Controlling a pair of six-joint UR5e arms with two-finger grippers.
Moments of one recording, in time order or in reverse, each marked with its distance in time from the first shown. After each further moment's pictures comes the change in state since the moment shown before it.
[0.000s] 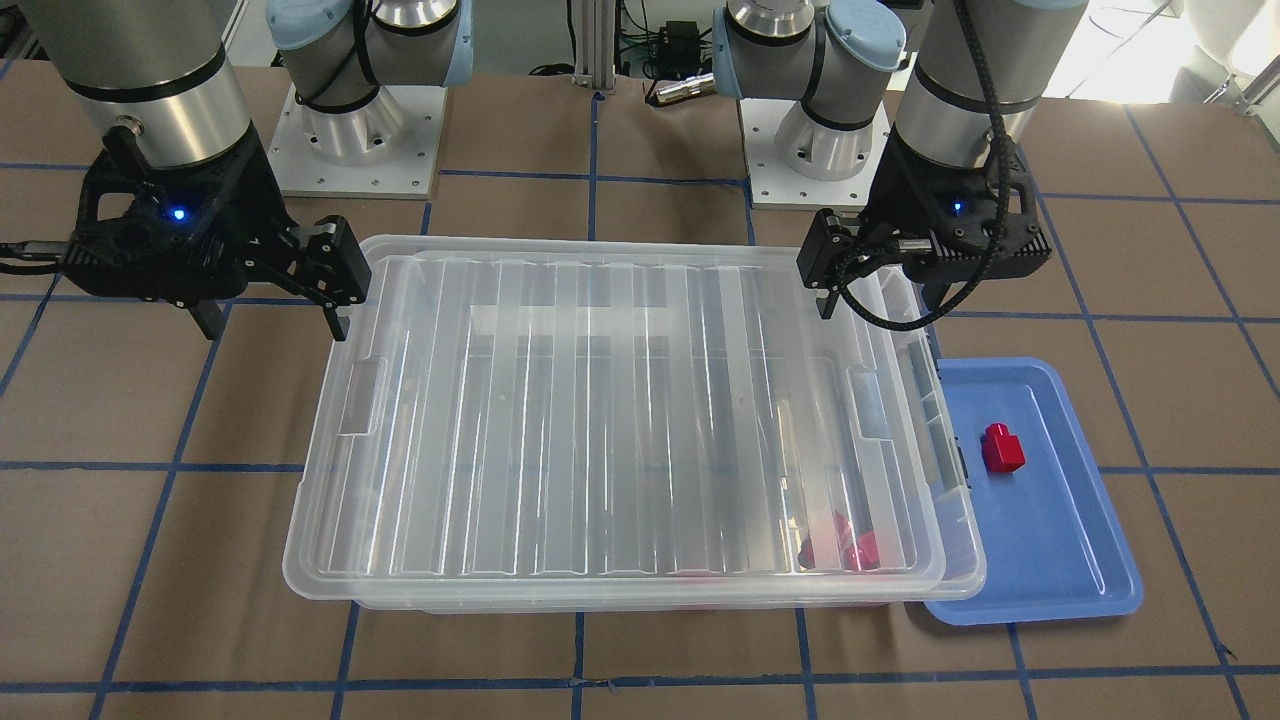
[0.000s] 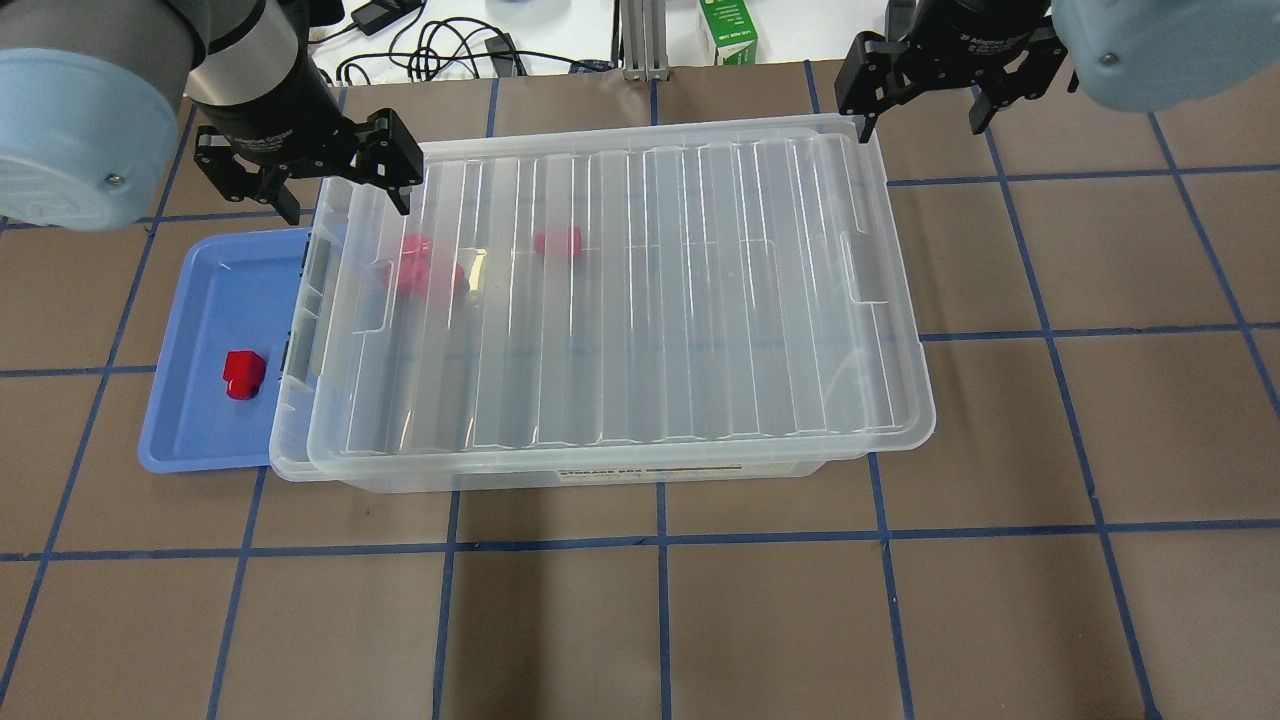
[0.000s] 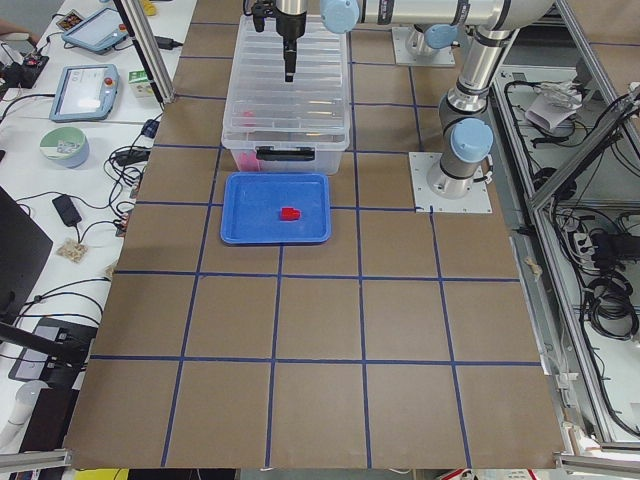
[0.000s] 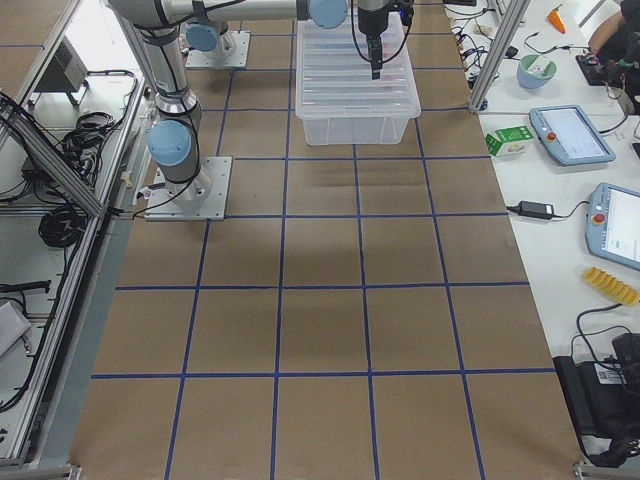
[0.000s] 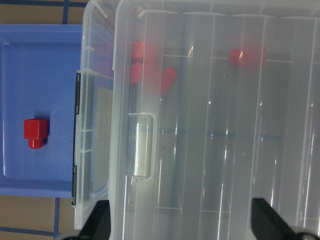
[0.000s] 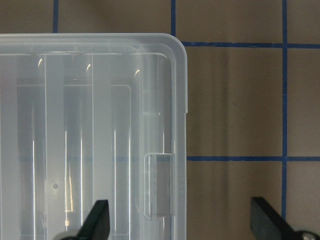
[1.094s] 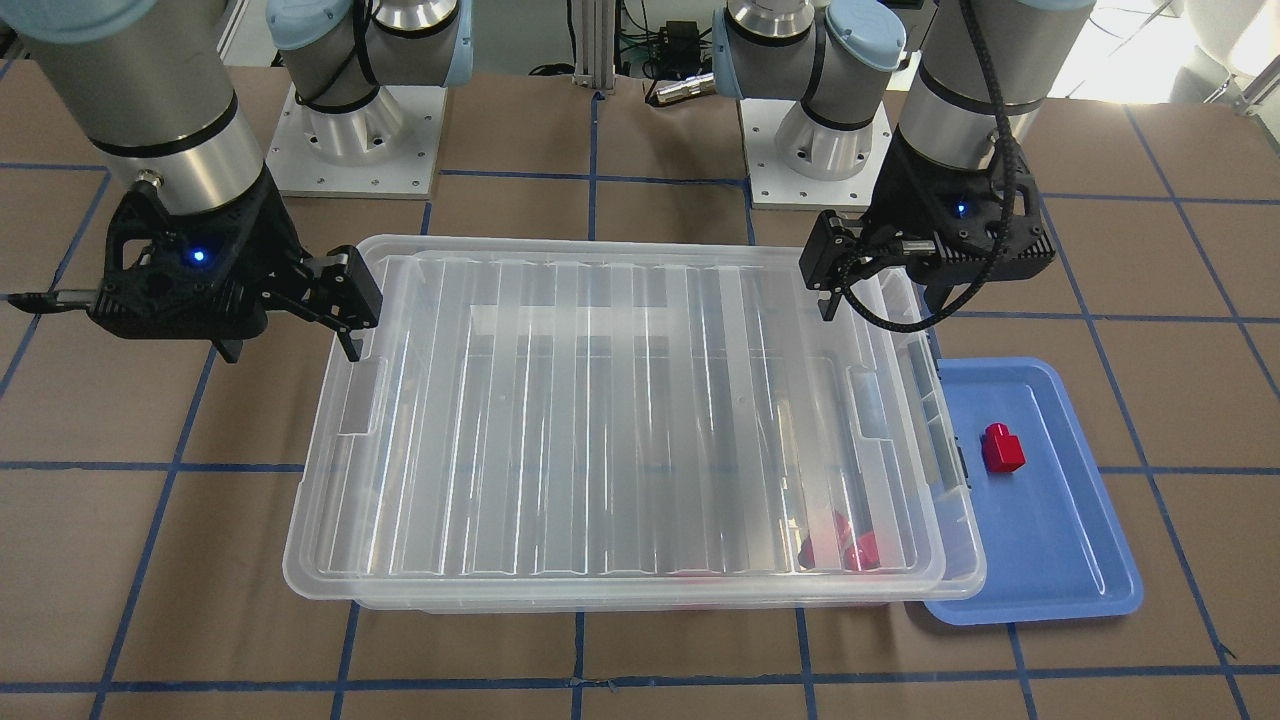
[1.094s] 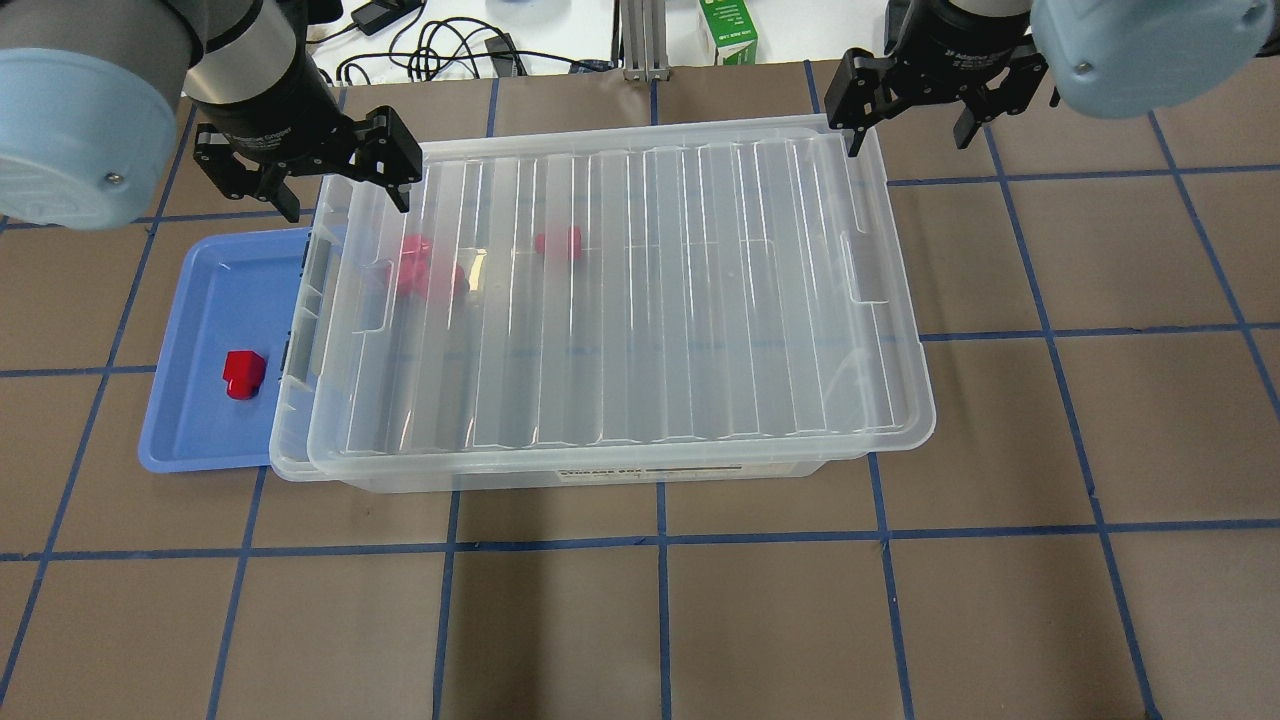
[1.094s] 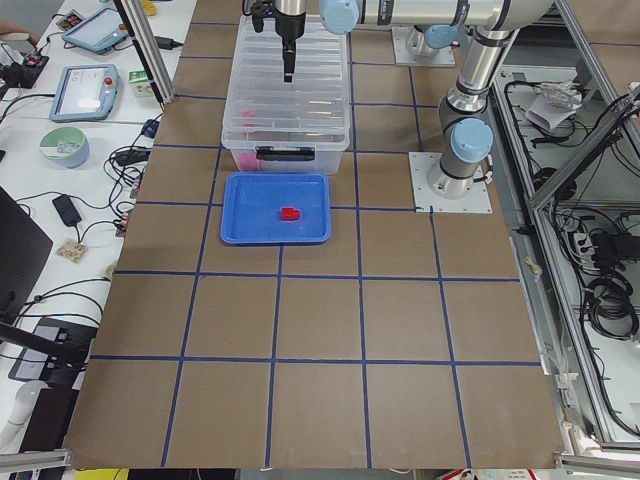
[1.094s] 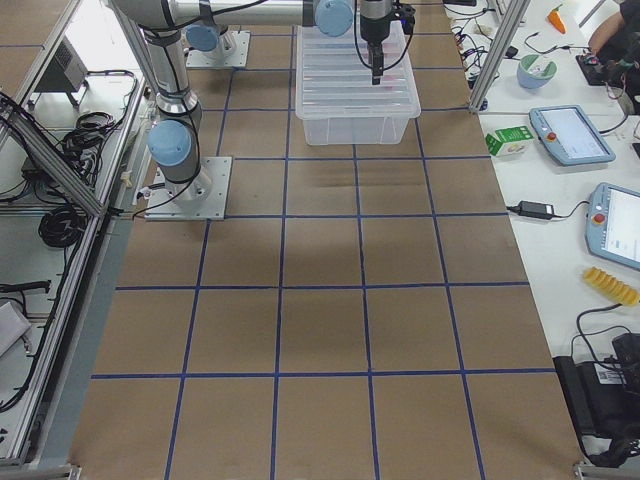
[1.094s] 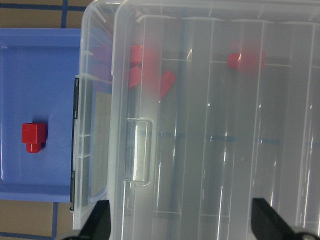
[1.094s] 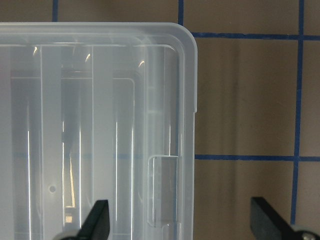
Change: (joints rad) left arm 0.006 0.000 0.002 0.001 -0.004 0.011; right arm -0.004 0.047 0.010 -0.013 0.018 -0.018
